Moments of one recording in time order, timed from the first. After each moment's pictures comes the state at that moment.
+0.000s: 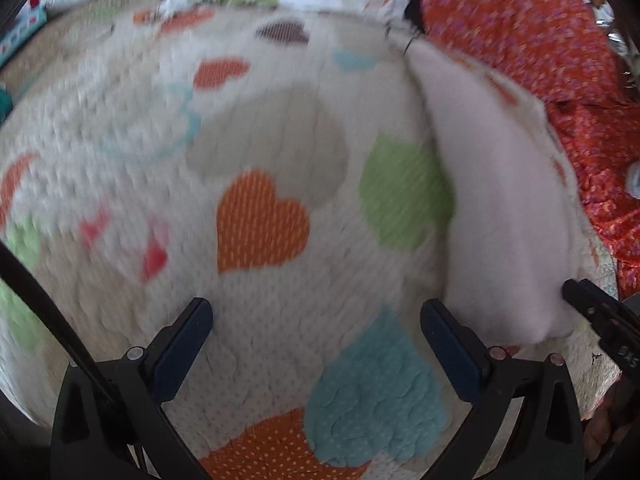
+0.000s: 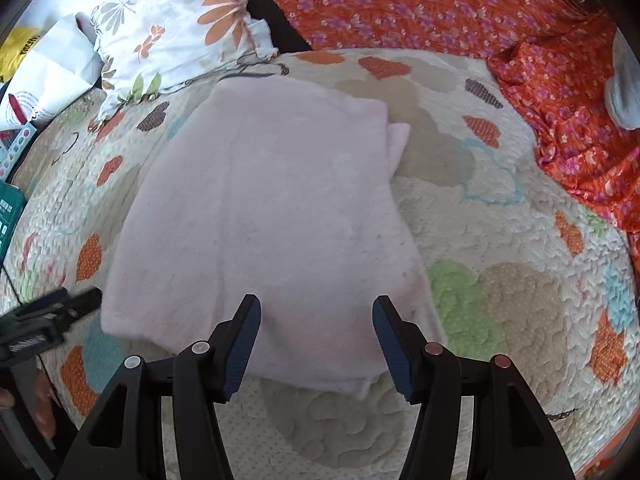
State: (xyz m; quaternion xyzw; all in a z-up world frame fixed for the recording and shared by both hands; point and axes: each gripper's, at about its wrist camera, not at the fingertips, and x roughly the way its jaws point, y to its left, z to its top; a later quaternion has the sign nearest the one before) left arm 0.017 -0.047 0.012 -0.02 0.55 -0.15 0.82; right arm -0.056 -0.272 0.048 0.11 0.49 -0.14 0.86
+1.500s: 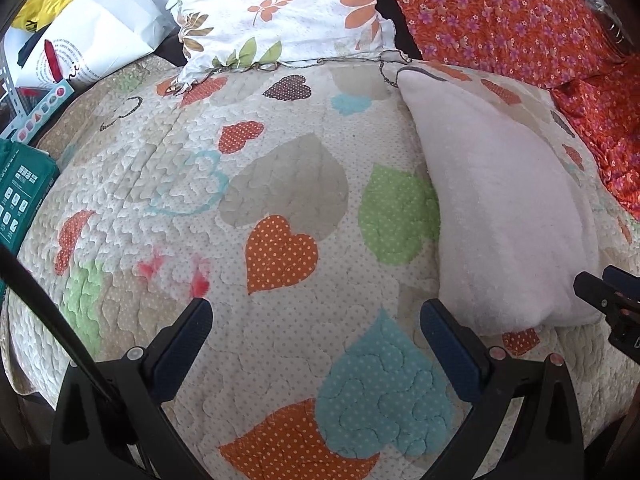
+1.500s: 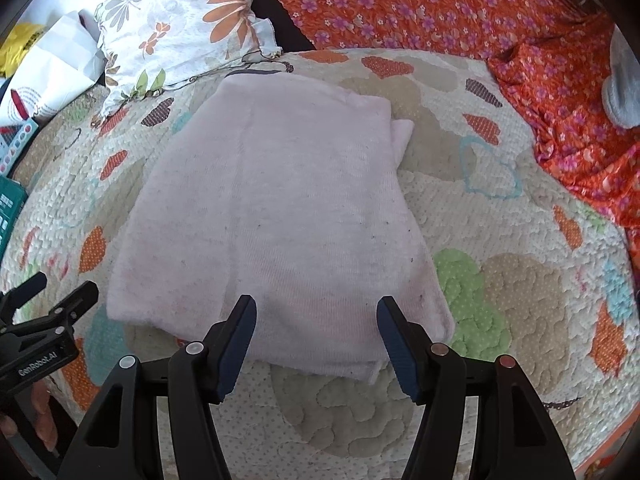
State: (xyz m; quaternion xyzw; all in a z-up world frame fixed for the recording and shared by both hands) left arm -0.013 -0.064 0.042 0.07 0.47 -0.10 0.88; right arm -0.063 -0.258 0.049 0.08 0.48 -0.15 0.86
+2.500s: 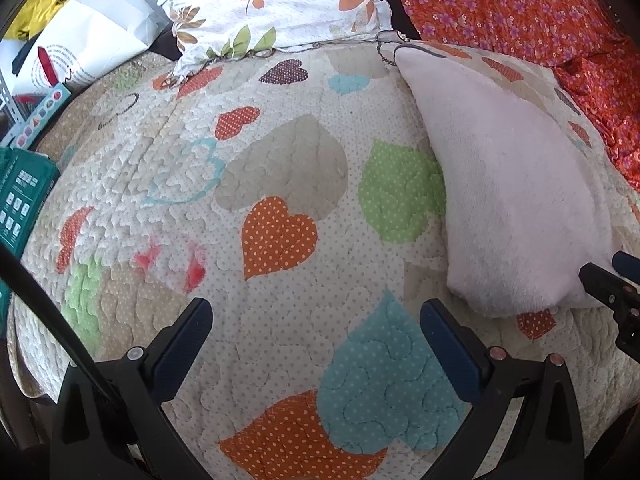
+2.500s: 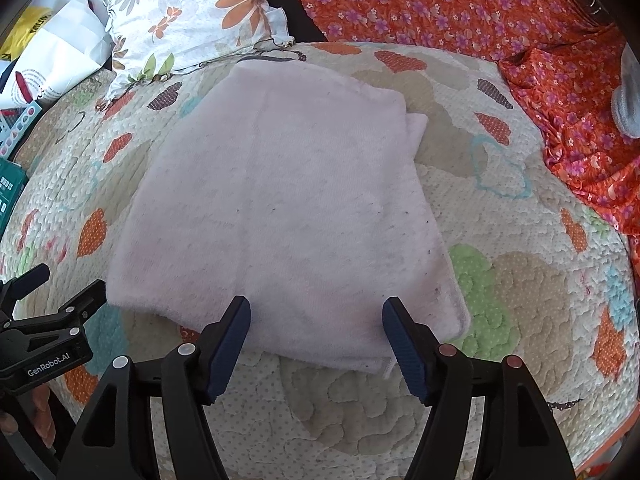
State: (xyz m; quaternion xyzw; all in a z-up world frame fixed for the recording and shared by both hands) left arm -0.014 -0.067 0.030 0.10 0.48 -0.10 0.87; right arm -0.060 -0.250 0.041 0.08 0.49 -0.13 0.86
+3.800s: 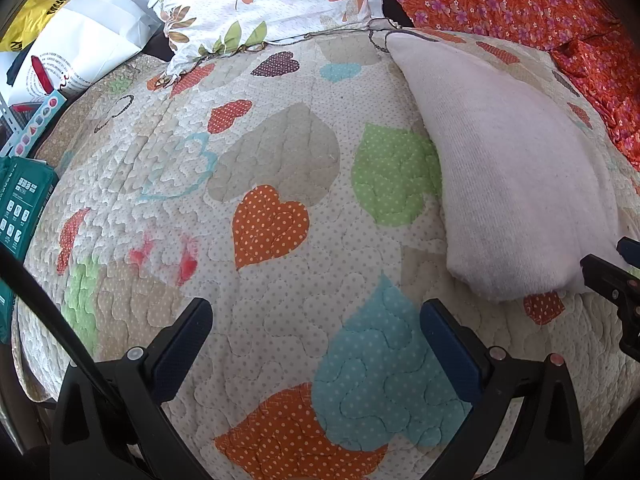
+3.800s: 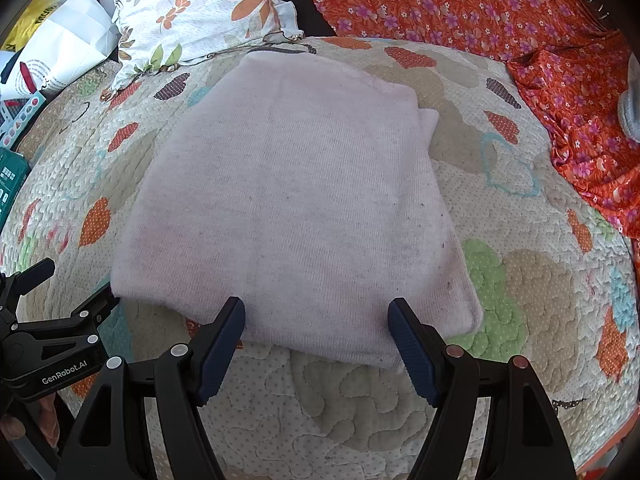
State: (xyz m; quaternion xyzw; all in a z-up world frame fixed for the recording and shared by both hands) left arm -0.016 -0.072 0.021 0.12 0.49 -0.10 0.86; right arm -0.059 -0.244 0.036 0.07 0.50 -0.12 0.85
